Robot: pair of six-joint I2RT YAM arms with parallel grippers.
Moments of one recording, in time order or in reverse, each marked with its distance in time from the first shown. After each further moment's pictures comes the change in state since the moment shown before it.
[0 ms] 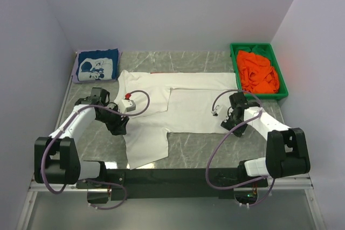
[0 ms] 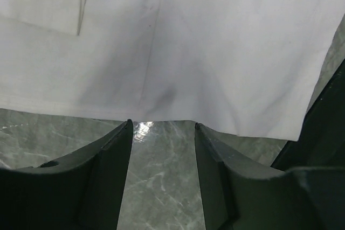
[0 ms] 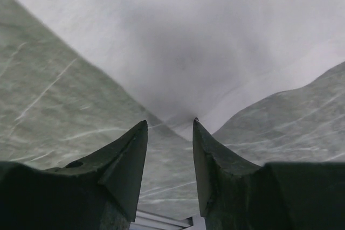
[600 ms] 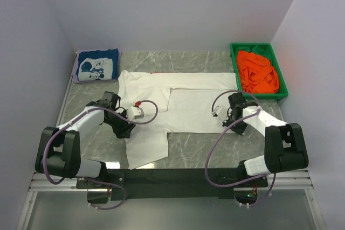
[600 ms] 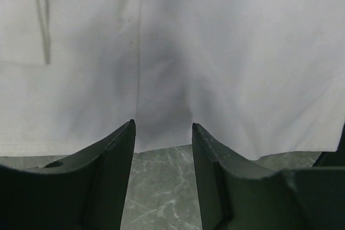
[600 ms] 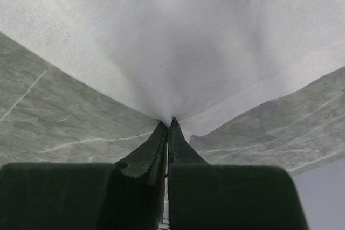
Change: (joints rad) left arm -0.118 0.077 -0.062 0.148 -0.077 0.033; right arm 0.000 0.055 -0.018 0.083 0.059 -0.026
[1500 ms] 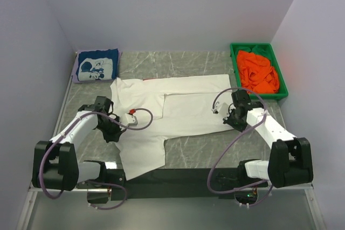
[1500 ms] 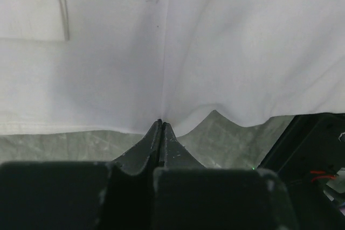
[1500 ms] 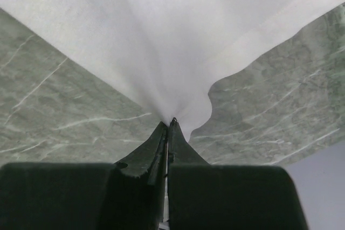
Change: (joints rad) left arm 0.056 -0.118 -0.055 -0.189 -0.122 0.133; right arm 0.000 -0.125 0.045 -0.081 -0.056 -0.041
